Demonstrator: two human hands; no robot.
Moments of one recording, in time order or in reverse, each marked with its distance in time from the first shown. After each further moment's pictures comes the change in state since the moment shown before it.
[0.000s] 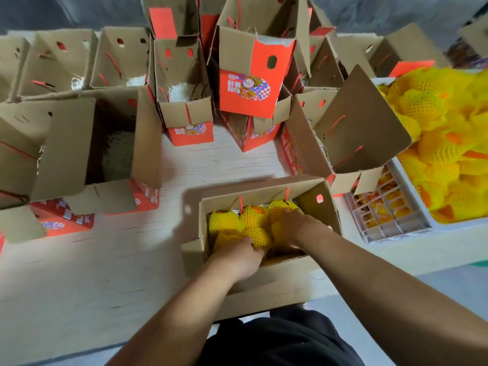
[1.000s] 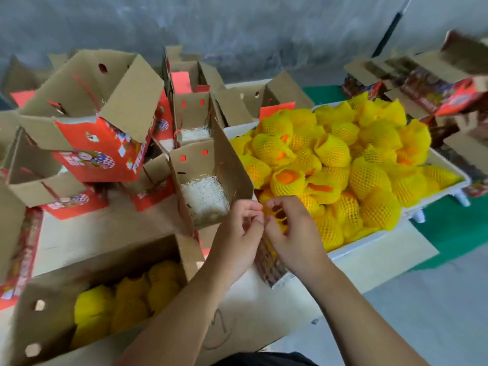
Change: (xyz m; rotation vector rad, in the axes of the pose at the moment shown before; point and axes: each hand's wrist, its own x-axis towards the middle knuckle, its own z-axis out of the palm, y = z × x) left_hand 0.035 0.315 0.036 -0.632 0.469 0.702; right_hand -0.077 0.273 -0.070 0.898 1.120 -0.397
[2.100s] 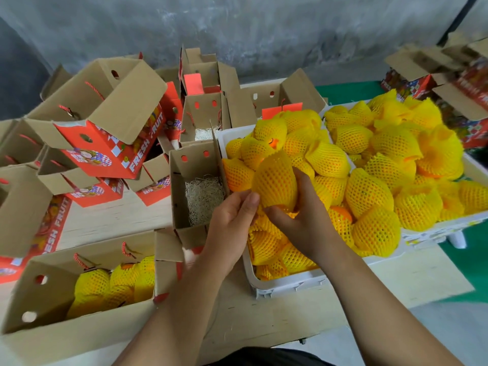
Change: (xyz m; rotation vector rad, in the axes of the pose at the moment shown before) left_hand 0.035 0.030 0.070 -0.212 0.145 -0.040; right_hand 0.064 0.069 -0.071 0.327 -0.275 0.013
